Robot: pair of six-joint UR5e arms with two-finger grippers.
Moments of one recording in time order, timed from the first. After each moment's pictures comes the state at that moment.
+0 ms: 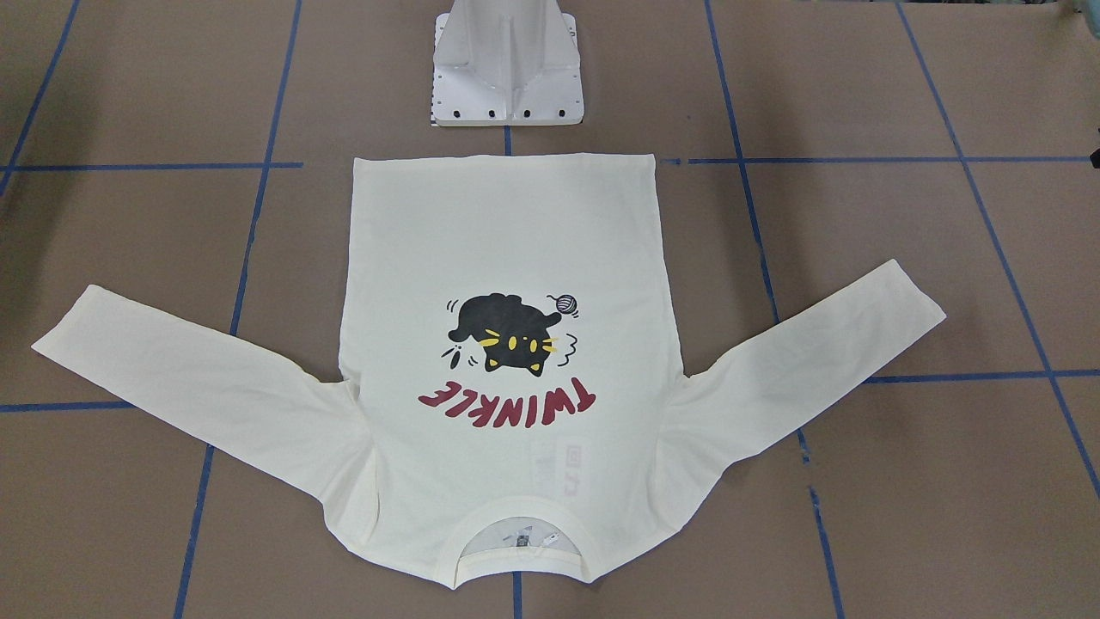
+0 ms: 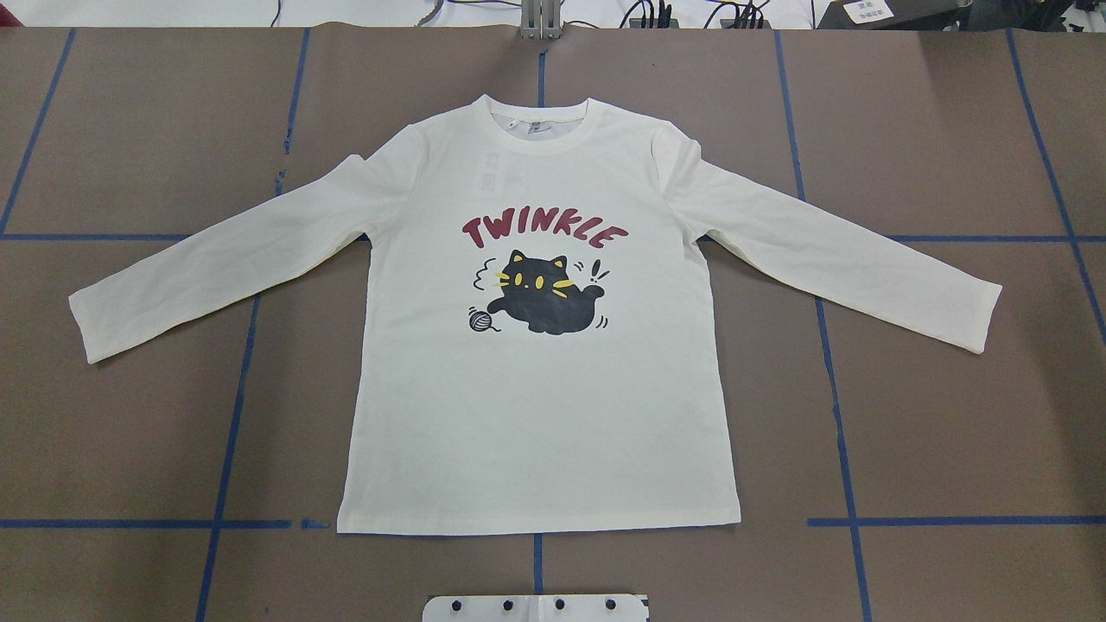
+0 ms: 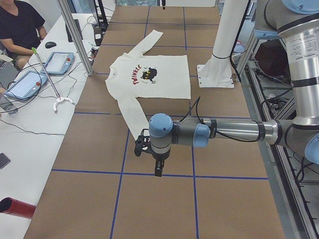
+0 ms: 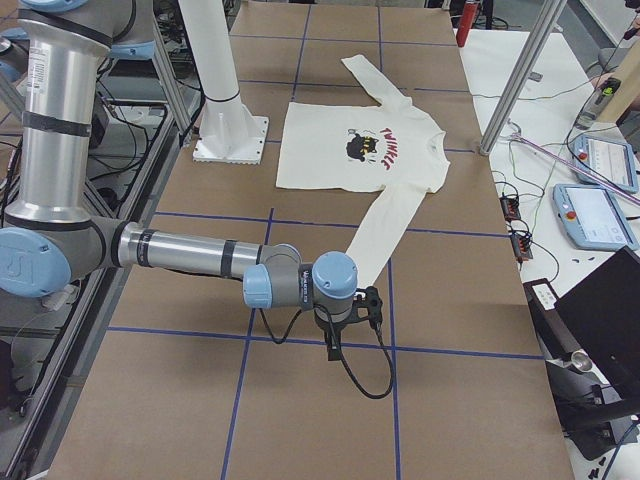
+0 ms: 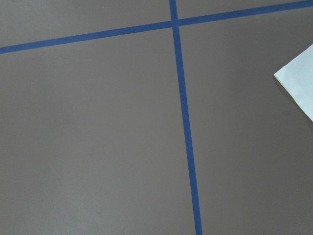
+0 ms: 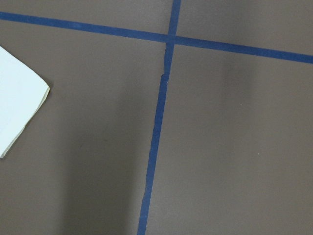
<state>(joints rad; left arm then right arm) -1.51 -1.31 -1.86 -1.62 -2.33 0.04 1.50 -1.75 1.64 -1.40 2.36 -0.04</state>
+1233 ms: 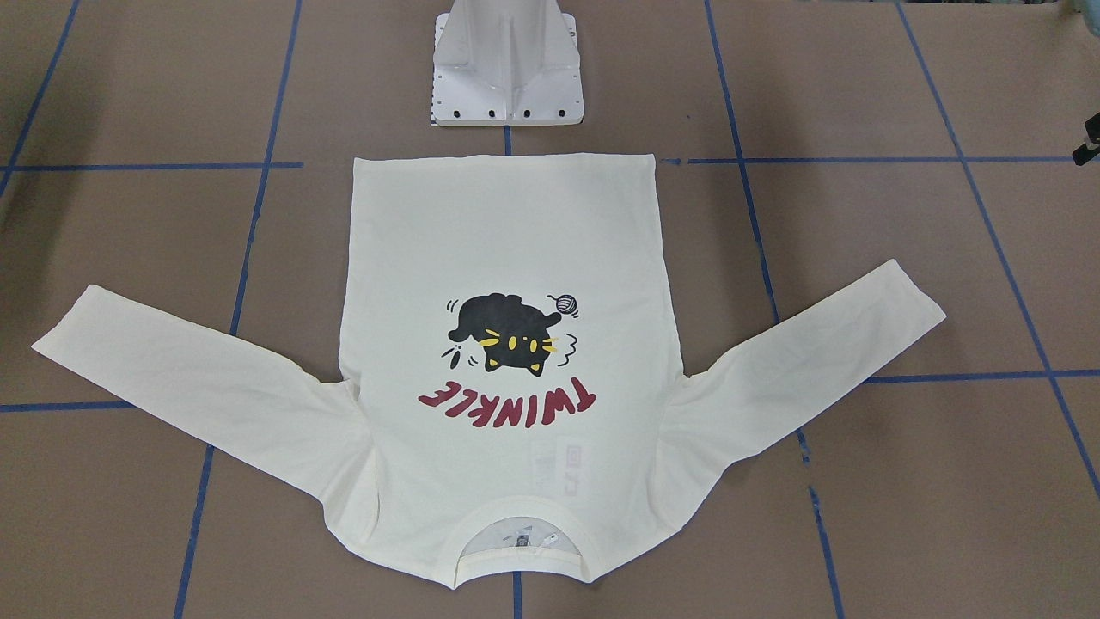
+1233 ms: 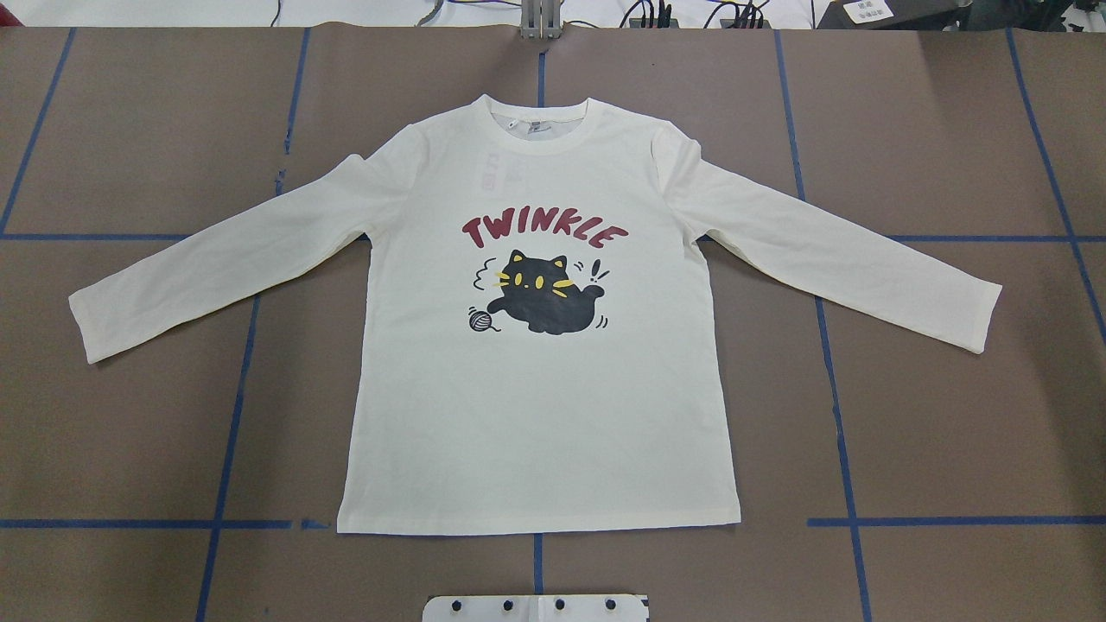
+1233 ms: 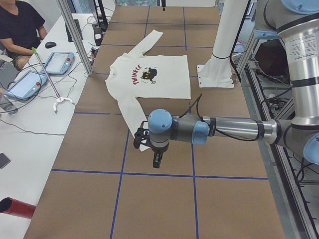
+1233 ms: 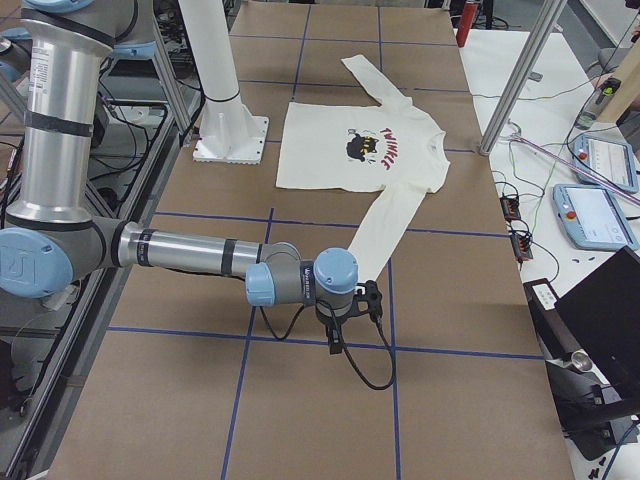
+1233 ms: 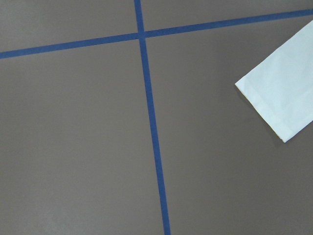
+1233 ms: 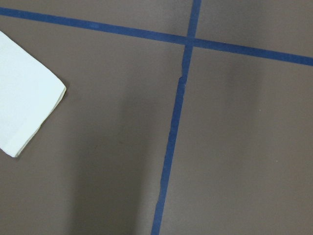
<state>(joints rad) -1.51 -1.31 -1.88 -1.66 -2.43 0.03 1.46 -1.76 1.65 -1.34 2.38 -0.03</state>
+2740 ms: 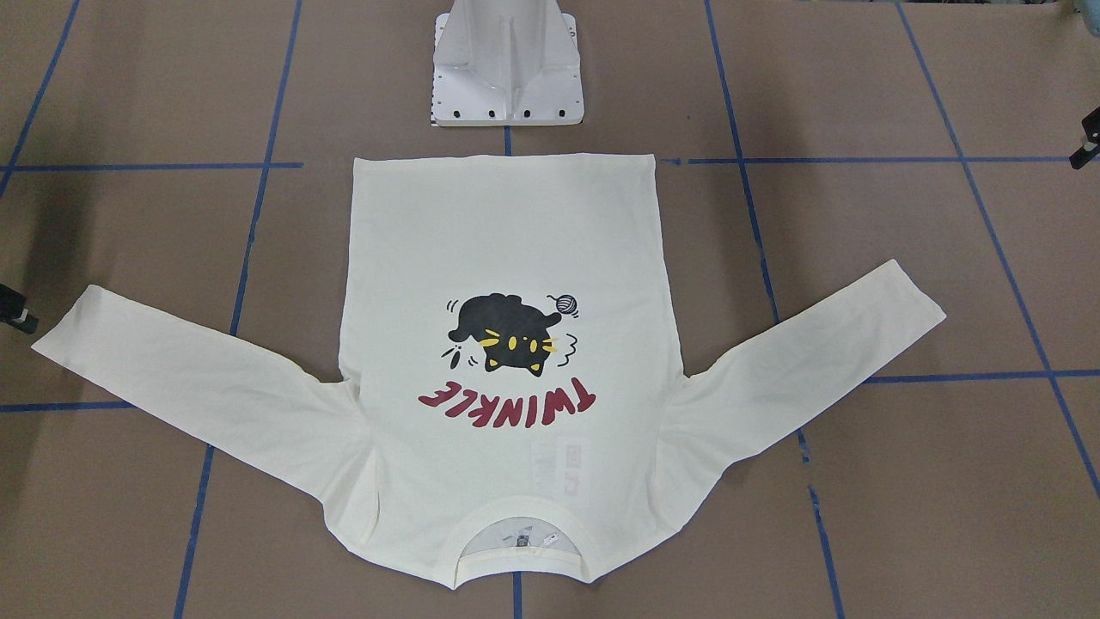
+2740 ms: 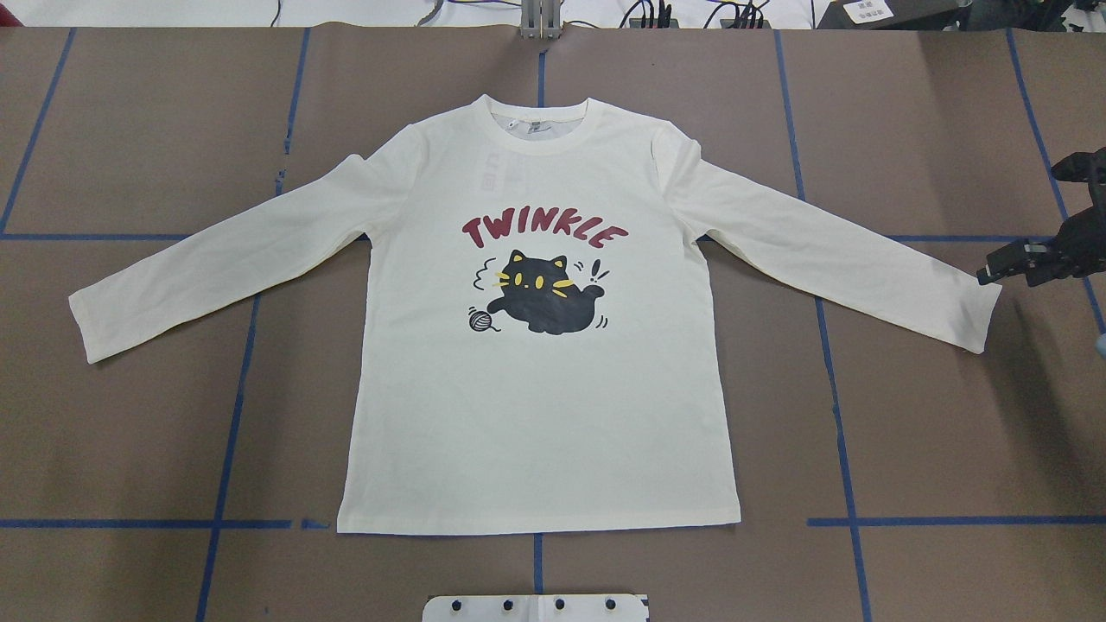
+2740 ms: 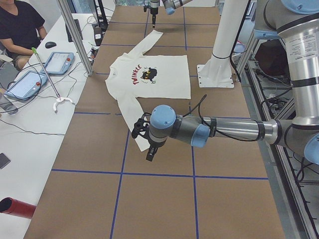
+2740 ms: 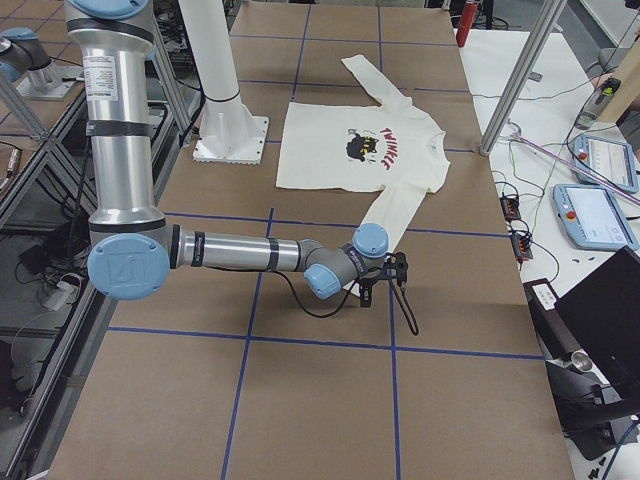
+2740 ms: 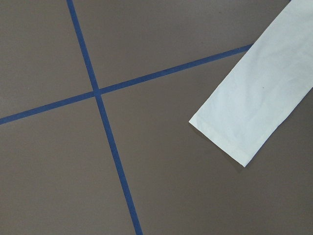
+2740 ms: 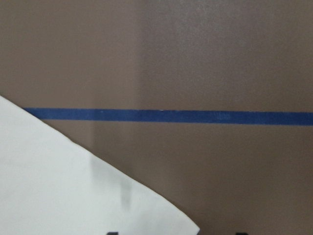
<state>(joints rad) -1.51 -1.31 -1.87 -1.85 -2.44 0.04 1.15 -1.53 1.39 -0.90 2.33 0.65</state>
